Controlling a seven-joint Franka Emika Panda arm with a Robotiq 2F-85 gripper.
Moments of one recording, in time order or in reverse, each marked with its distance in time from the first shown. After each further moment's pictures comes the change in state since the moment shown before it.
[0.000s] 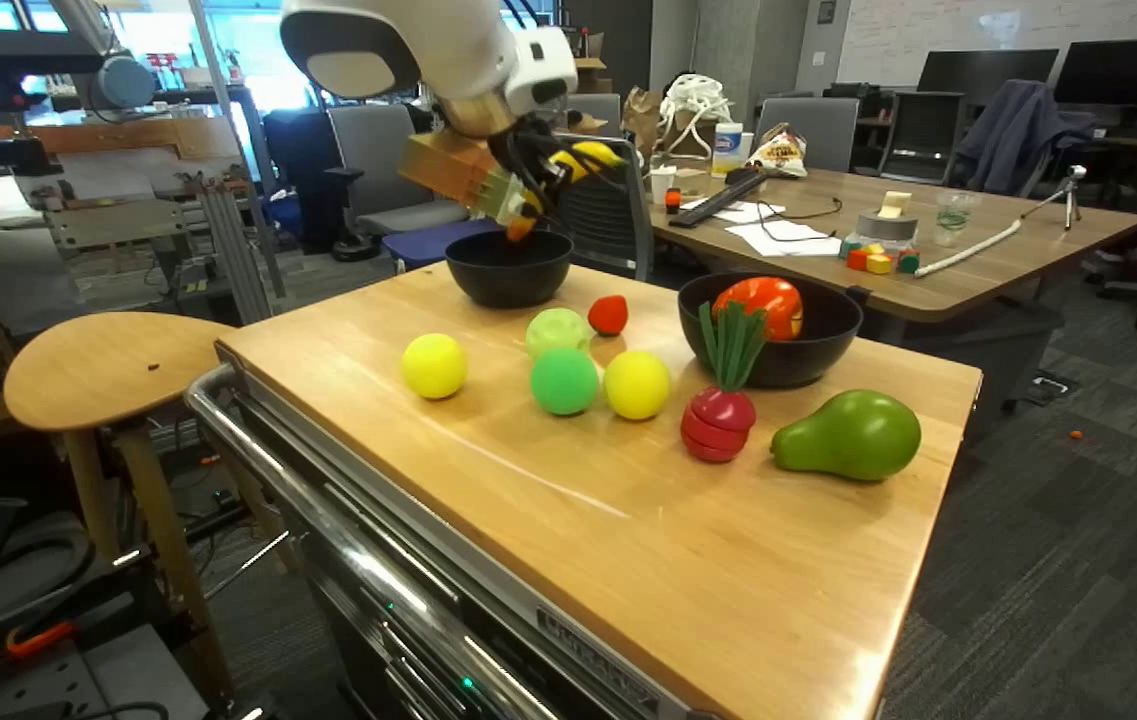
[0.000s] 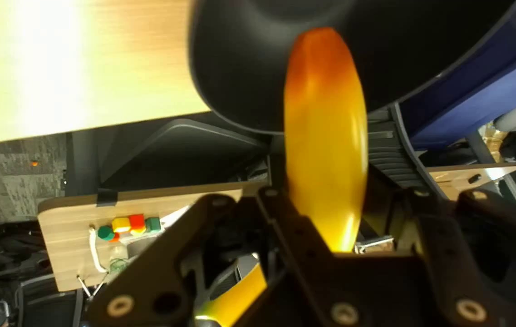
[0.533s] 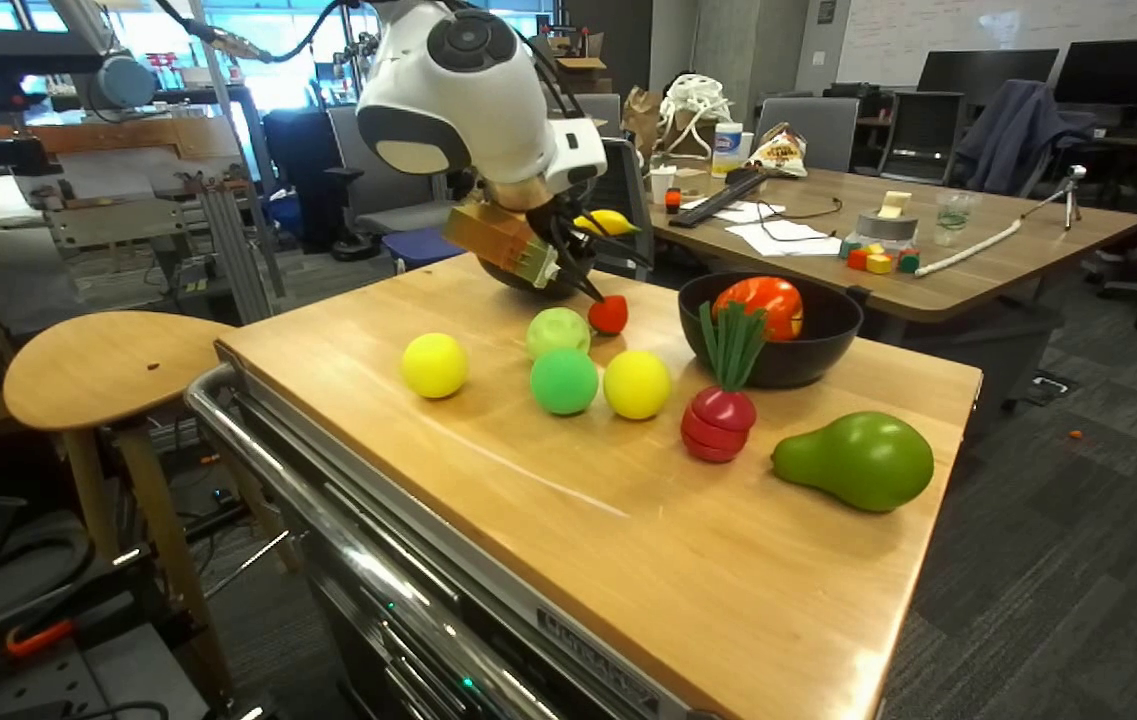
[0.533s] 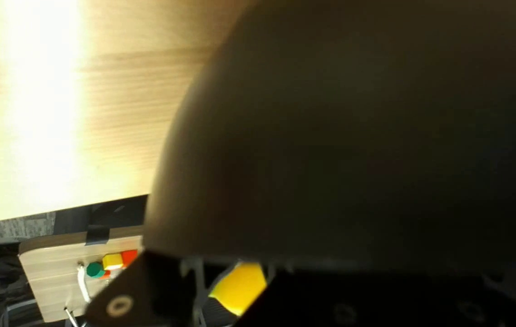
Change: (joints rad) arm -0.075 0.253 0.054 0.197 0.127 -0.047 -0.108
